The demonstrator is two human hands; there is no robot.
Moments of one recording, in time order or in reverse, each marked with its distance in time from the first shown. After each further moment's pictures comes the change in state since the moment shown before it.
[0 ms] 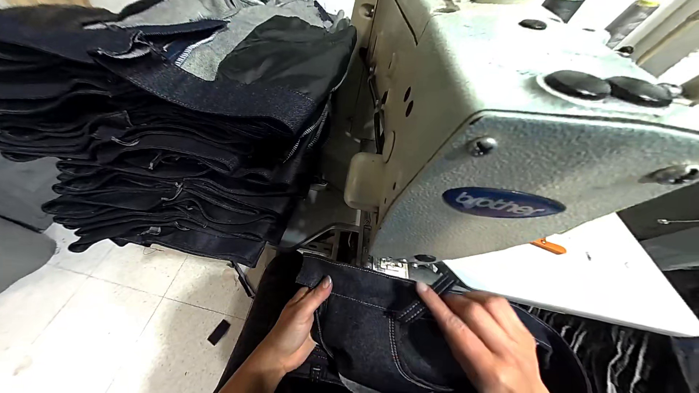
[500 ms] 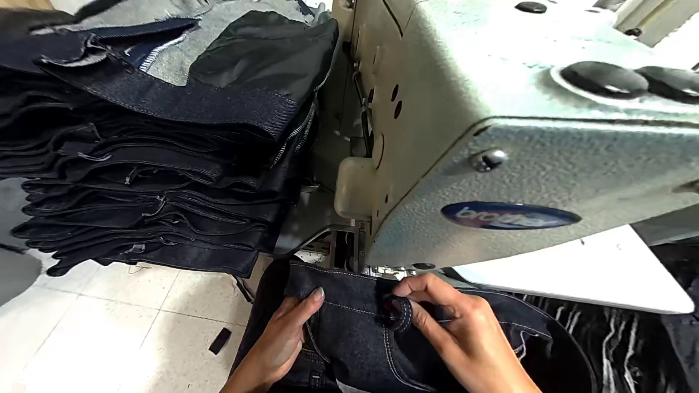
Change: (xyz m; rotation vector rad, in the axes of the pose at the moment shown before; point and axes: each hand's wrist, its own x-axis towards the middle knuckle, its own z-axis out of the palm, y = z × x) left_hand -0.001 0.012 -0.014 0.204 0.014 0.052; right_hand 0.032 -0.020 0.012 0.653 -0.190 0.517
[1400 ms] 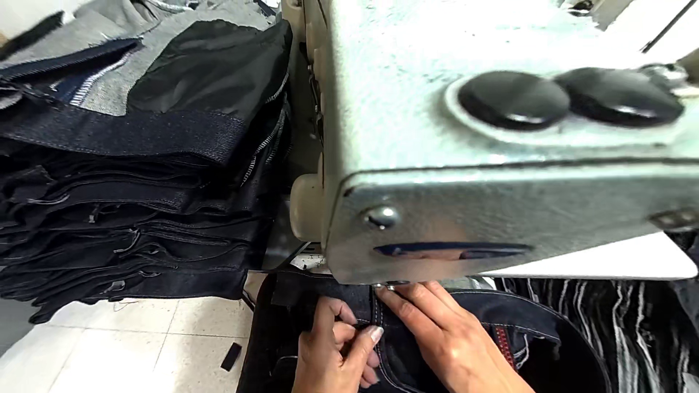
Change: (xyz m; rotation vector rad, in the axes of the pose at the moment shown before) left_hand -0.012 -0.004 0.077 0.709 0.085 0.322; right_hand -0.005 0.013 0.006 -0.487 0.104 -0.309
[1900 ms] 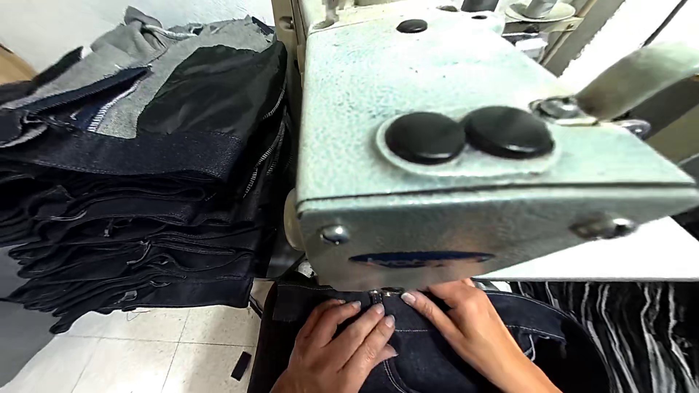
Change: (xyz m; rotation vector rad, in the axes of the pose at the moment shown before) left_hand 0.037 -0.046 -0.017 0.763 0.092 1.081; right_hand -0.016 0.040 0.009 0.229 0.037 0.320
